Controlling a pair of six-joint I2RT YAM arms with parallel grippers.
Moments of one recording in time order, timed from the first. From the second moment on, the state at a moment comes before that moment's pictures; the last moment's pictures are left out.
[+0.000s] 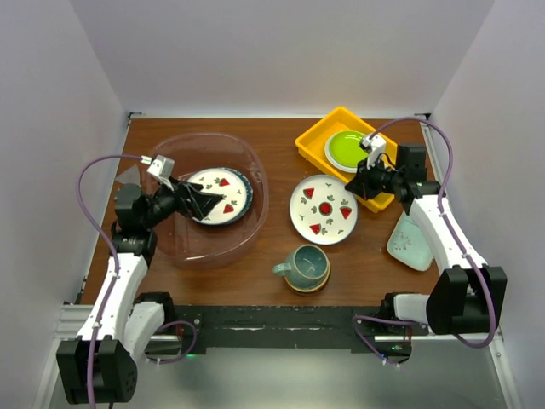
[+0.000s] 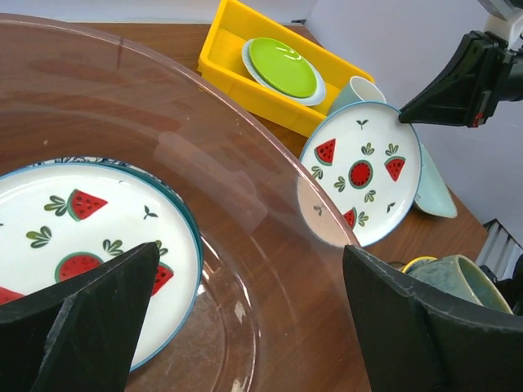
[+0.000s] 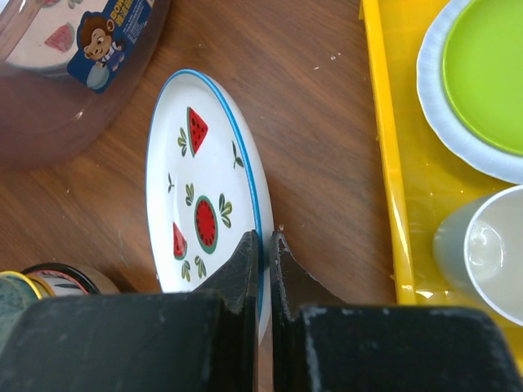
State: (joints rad) left arm 0.04 0.84 0.54 0.17 0.78 -0.36; right arm 0.03 1.28 1.00 -0.42 -0.64 -0.25
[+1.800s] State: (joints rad) left arm -0.65 1.87 1.48 -0.18 0.54 0.22; right arm -0.03 1.17 0.99 -0.41 -0.75 -0.23
